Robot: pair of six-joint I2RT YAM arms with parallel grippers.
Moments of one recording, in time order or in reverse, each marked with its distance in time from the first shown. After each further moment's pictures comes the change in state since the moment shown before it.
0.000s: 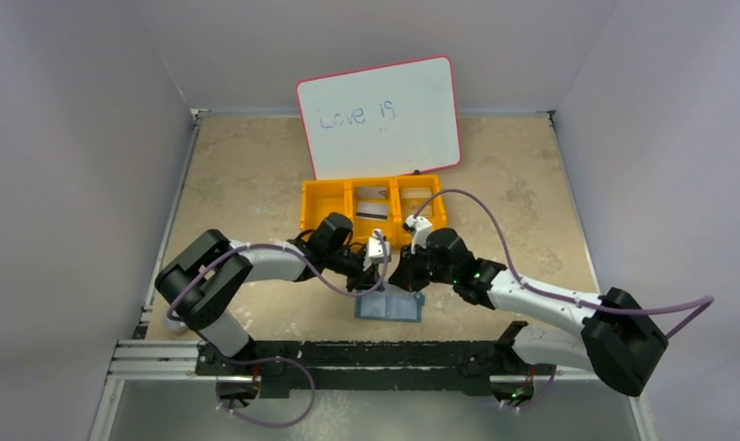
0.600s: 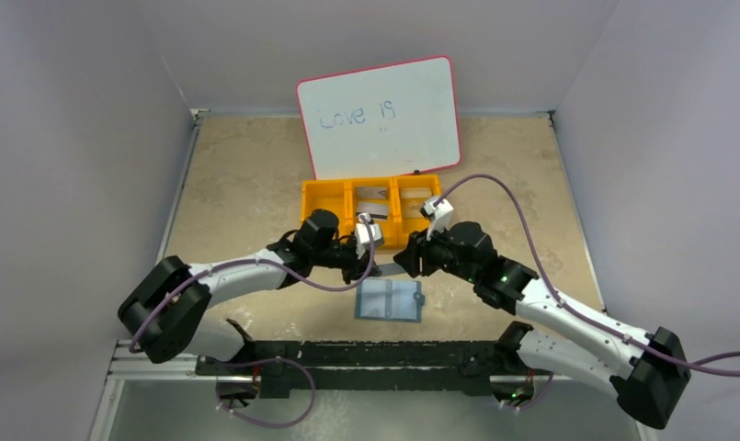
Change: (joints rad) left arm -0.002 -0.206 -0.029 -0.013 -0.166 -0.177; right arm 0.000 -0.239 0.086 -0.147 0.173 -0.117
